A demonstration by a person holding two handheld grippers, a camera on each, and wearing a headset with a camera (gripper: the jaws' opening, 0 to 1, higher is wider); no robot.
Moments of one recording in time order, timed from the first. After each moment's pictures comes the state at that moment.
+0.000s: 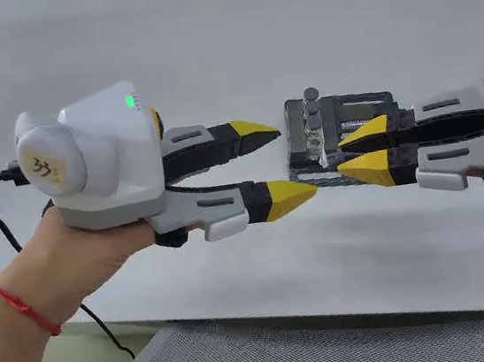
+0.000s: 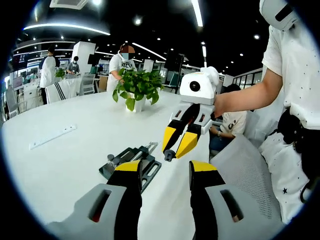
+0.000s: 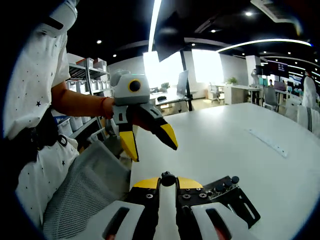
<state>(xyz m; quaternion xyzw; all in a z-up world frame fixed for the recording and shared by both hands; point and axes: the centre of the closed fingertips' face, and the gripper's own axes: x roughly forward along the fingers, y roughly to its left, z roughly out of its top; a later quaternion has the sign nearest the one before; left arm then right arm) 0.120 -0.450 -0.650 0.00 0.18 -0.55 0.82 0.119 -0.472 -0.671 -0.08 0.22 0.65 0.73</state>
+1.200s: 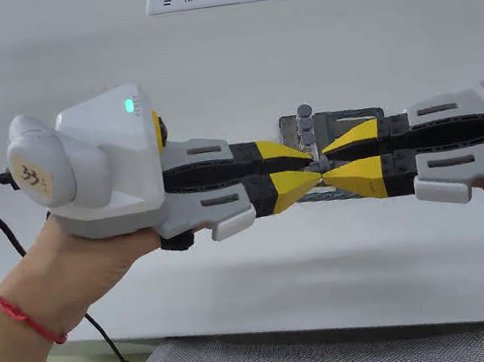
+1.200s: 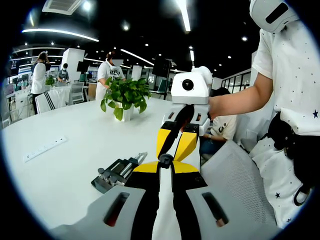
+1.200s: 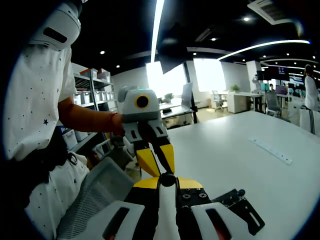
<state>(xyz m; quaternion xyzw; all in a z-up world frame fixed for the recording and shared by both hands) 0.111 -0.469 -0.631 0.00 0.15 -0.59 0.79 0.108 -0.463 -0.638 -0.04 0.19 0.66 0.72</state>
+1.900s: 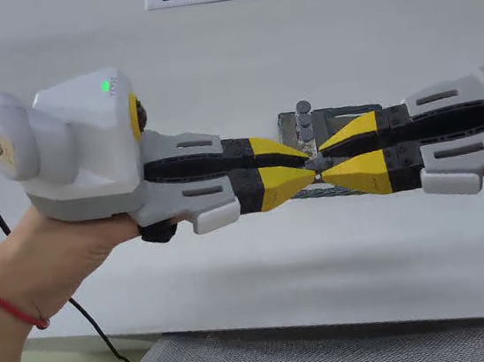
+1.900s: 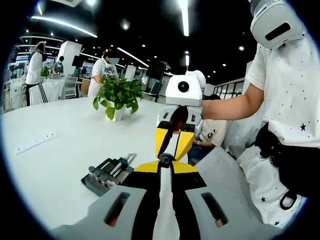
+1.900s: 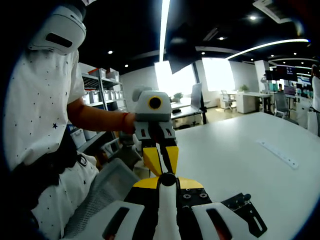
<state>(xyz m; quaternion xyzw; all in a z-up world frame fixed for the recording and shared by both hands) 0.100 -0.464 -0.621 -0.05 0.17 -0.62 0.76 0.096 -0.460 -0.626 -0.04 0.19 0.69 0.69</state>
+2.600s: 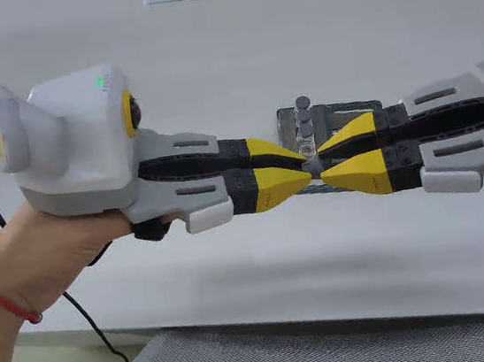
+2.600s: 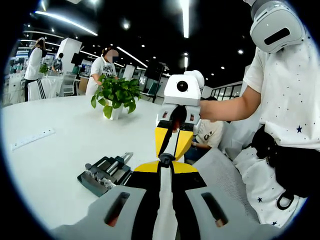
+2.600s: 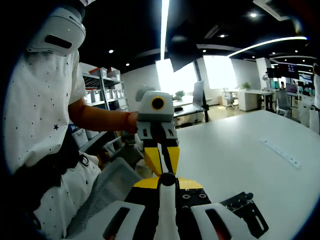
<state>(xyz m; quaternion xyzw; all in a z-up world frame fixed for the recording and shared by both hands) 0.096 -0.460 -0.623 -0.06 0.17 -0.62 0.76 0.093 -0.456 -0.626 -0.04 0.20 0.70 0.69</state>
